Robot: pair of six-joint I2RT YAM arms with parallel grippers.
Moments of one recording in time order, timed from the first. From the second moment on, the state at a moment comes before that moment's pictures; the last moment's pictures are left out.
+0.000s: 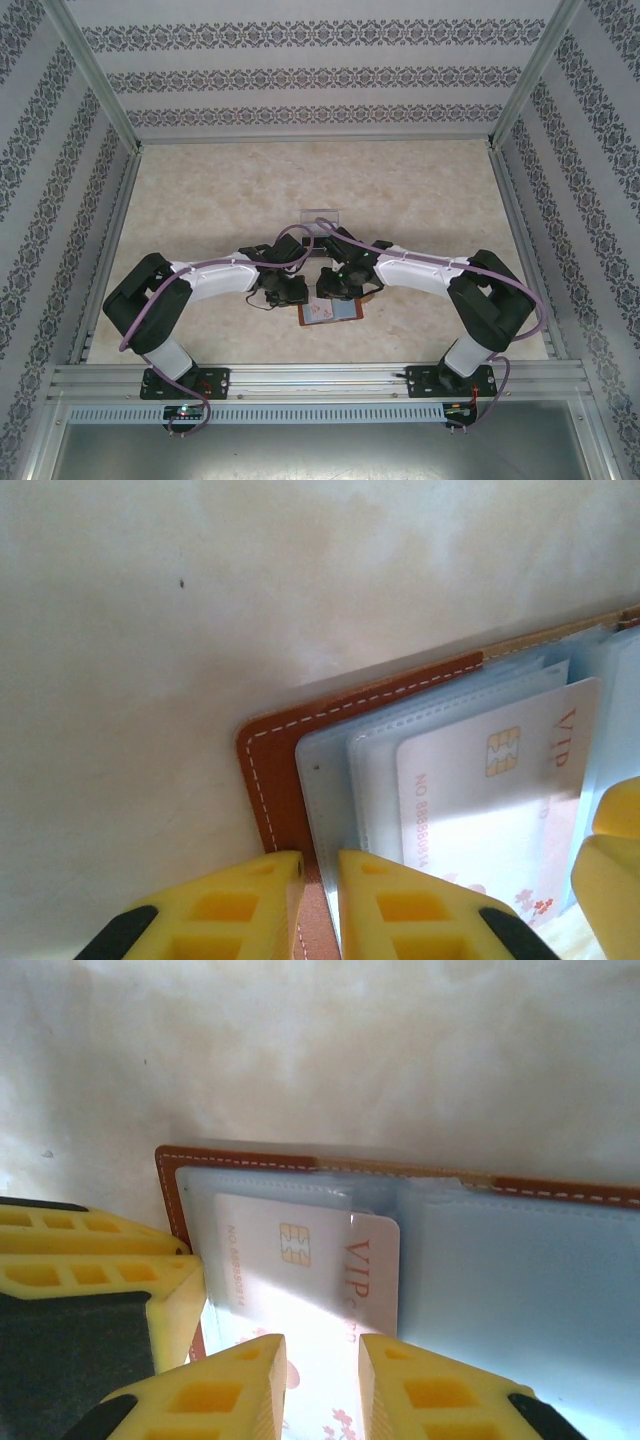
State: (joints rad) left arm -0.72 1.64 0.86 -0.47 0.27 -0.78; right arm 0.79 1.64 0.92 -0.47 -0.30 0.81
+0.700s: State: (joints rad) left arm -0.72 1.65 0.87 -0.48 0.26 -0.78; right arm 0.79 1.63 0.87 -0.43 -0.30 0.81
